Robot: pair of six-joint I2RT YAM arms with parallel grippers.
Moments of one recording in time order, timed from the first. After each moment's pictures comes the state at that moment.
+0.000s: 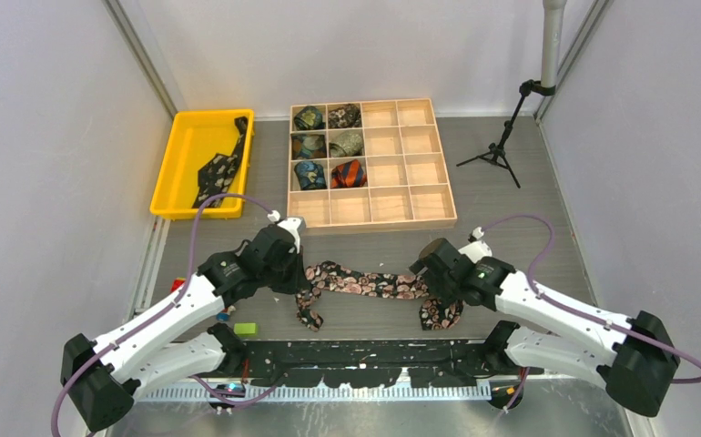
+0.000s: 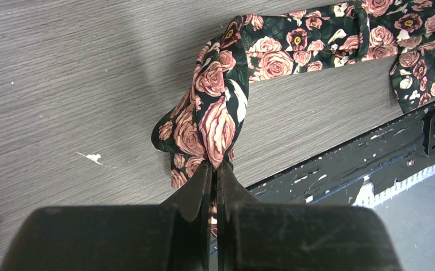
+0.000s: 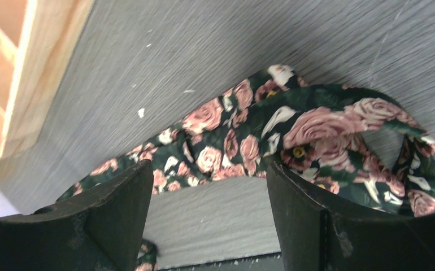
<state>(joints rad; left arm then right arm) -0.77 0.90 0.71 -0.72 -0.01 -0.58 0.84 0.95 0.61 -0.72 0.36 1.55</state>
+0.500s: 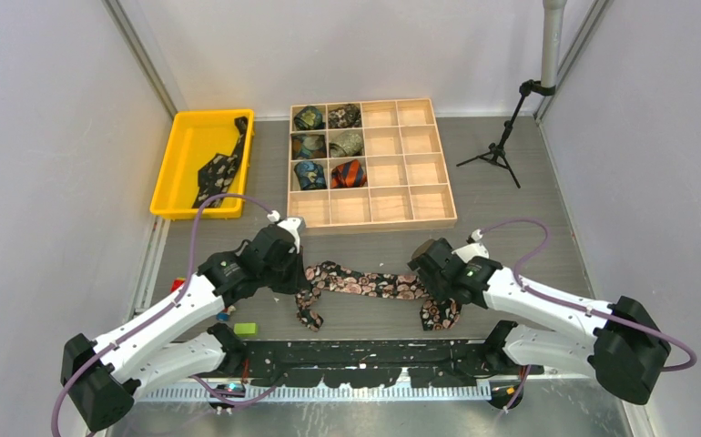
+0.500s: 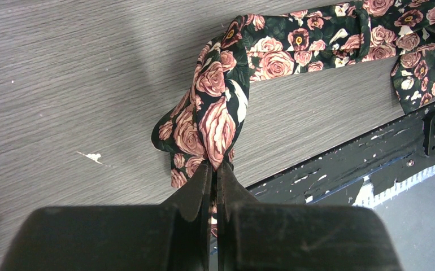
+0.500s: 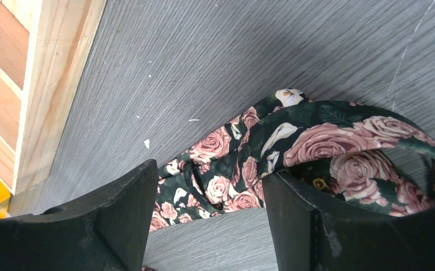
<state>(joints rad) -0.77 0.90 0.71 -0.72 -0.01 -0.58 0.84 1.06 0.55 -0.57 0.43 1.66</state>
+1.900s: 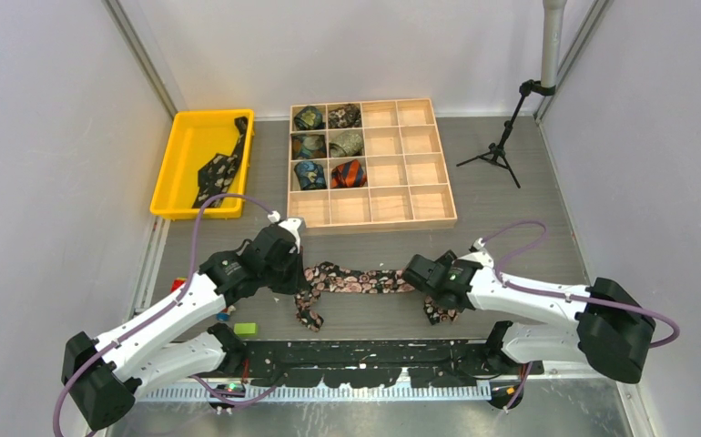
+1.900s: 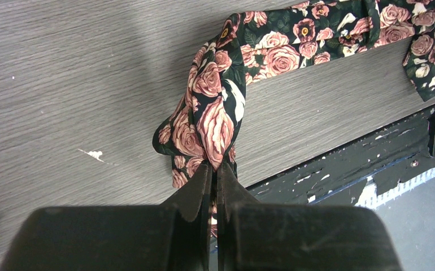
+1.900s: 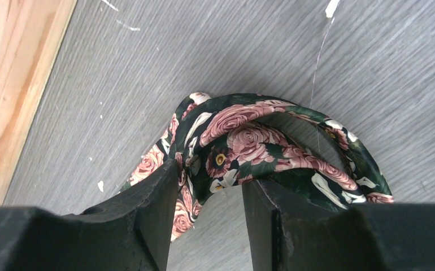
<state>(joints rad) -0.76 0.92 0.71 -0.72 -0.01 -0.58 0.98 1.16 0.57 -0.76 0.65 1.87</state>
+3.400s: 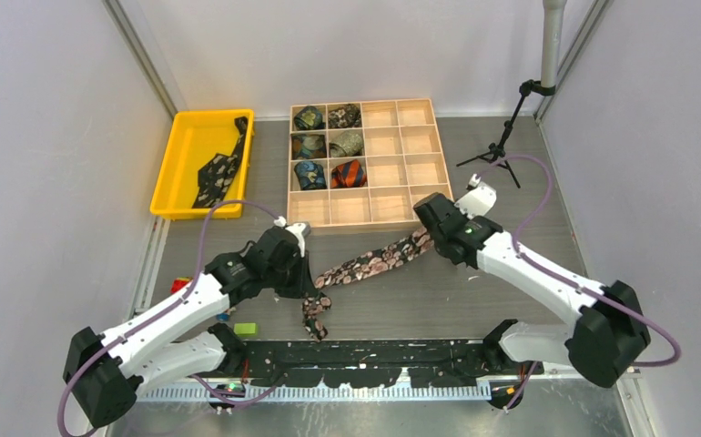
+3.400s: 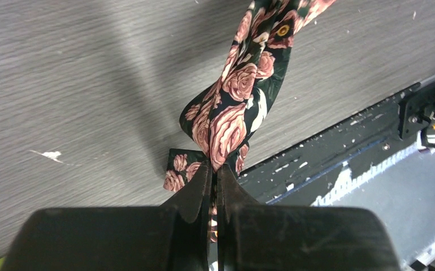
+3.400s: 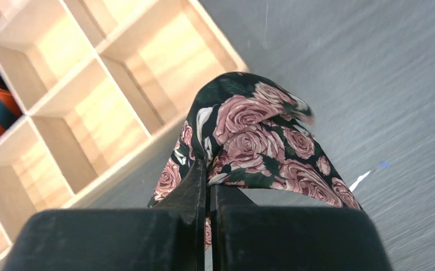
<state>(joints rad) -0.76 0.93 0.67 -0.67 0.10 -0.64 0.66 1.25 0.84 -0.63 0.70 1.18</state>
